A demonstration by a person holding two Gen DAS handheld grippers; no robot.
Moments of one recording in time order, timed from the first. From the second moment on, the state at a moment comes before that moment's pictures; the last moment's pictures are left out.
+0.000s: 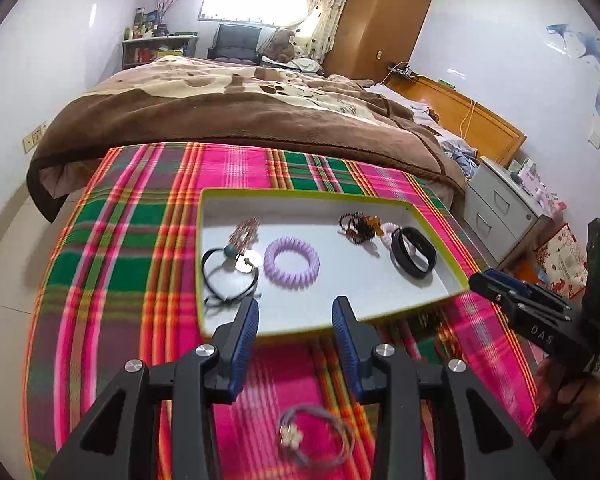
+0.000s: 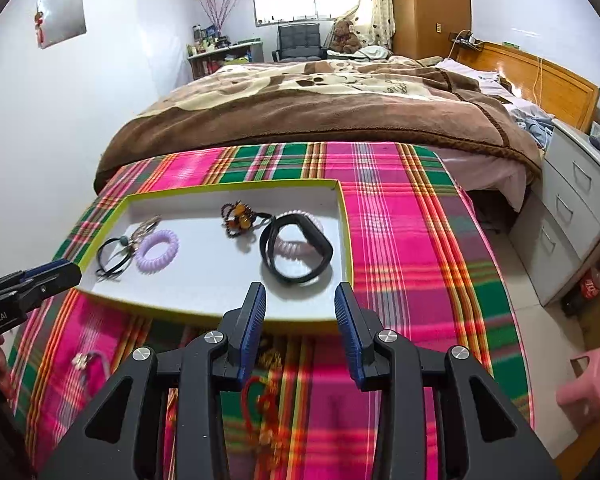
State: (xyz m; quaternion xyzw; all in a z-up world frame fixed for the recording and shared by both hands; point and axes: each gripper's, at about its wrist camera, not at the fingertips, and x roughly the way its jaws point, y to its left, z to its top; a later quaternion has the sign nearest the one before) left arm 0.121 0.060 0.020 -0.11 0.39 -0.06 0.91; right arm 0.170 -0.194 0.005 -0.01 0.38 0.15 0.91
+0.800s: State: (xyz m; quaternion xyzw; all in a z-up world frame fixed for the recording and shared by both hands) left arm 0.028 0.080 -0.001 -0.14 0.38 -0.04 0.91; right arm 0.113 -0.201 -0.032 -0.01 0.43 0.20 0.88
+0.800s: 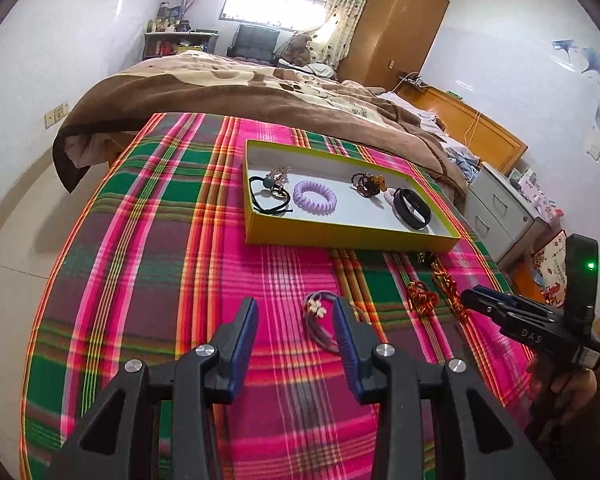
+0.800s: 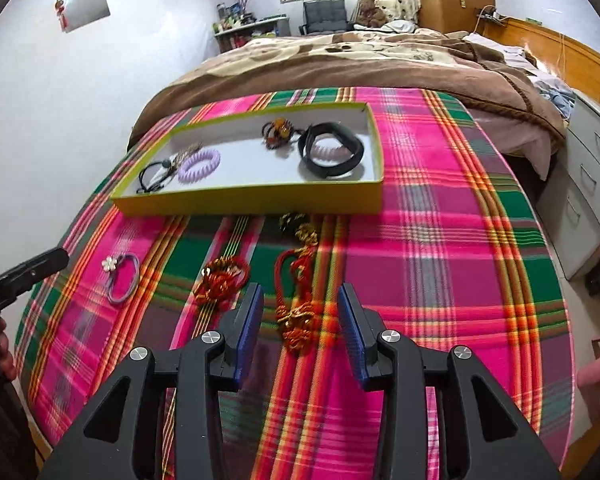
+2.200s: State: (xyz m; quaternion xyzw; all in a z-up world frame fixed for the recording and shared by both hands) left arm 0.045 0.057 -0.029 -0.13 0.42 -0.05 0.90; right arm 0.104 -0.200 -0.039 -0.04 0.41 0.18 0.89
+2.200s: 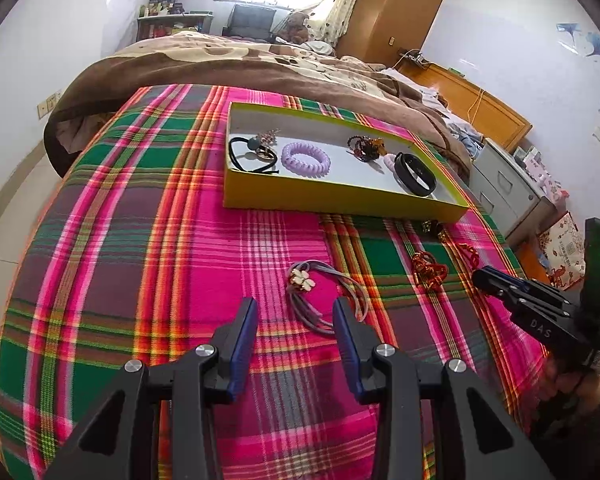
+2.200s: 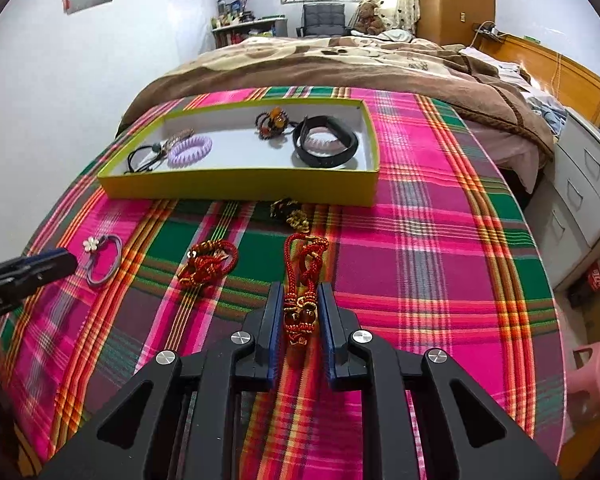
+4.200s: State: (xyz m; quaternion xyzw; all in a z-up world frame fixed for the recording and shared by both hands) left arm 0.057 0.034 0.010 -0.06 0.38 -0.03 0.92; right arm 0.091 -0.207 -0.011 0.00 0.39 0.18 0.90
